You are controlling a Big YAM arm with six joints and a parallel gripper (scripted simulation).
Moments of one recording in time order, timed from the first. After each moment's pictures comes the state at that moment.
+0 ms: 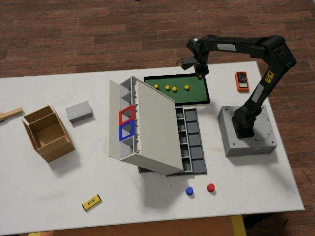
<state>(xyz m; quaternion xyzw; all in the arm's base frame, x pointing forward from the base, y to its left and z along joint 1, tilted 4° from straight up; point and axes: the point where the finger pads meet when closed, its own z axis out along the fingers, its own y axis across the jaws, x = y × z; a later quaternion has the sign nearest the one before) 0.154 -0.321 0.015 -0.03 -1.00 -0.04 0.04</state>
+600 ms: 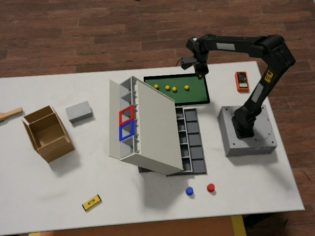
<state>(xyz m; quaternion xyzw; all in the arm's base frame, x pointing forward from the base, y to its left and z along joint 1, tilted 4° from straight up) 0.155 -0.322 0.016 -0.03 -1.00 -0.05 0.04</state>
